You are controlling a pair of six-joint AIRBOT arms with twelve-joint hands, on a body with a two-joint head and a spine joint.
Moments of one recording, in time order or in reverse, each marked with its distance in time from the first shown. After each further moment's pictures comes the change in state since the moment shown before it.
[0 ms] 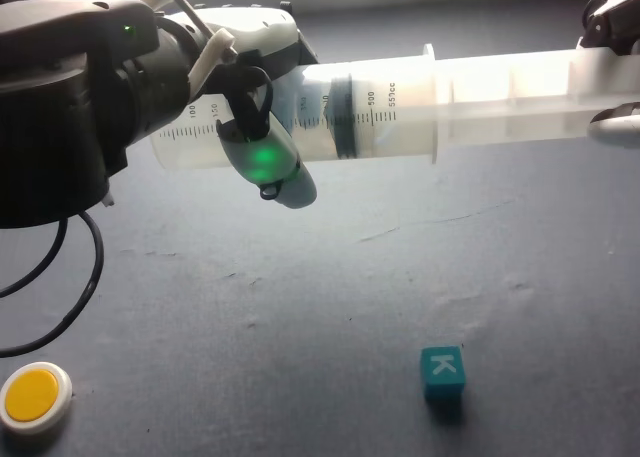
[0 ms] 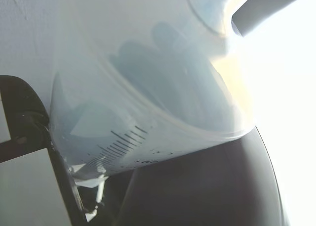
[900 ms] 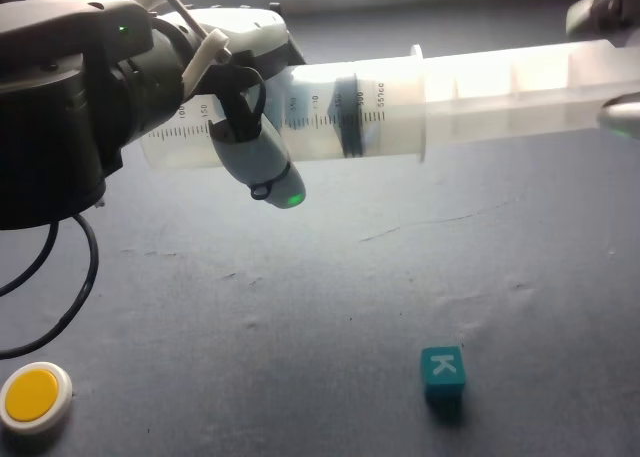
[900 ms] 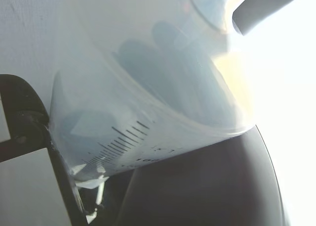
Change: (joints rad) left arm 0.000 0.003 -0.005 0.000 -0.030 0.004; right arm 0.000 0.006 0.000 0.014 0.002 -0.005
